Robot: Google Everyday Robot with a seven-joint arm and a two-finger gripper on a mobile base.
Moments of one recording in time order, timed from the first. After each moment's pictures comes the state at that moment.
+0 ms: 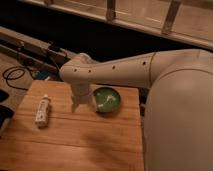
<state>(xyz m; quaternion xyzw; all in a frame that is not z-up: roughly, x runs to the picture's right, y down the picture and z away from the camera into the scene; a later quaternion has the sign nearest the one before) -0.103 0.101 0.704 -0.26 0.23 0.64 0.68</state>
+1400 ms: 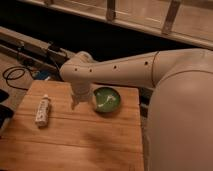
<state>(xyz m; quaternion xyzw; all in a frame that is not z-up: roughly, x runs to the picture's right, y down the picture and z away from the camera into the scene) -0.112 0.078 0.706 -0.24 0.21 0.66 0.68</state>
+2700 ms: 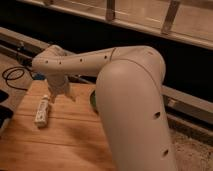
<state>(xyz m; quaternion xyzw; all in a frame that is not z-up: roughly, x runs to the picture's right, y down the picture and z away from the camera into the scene) -0.215 0.057 0.736 -0.26 0.21 0.64 0.69</state>
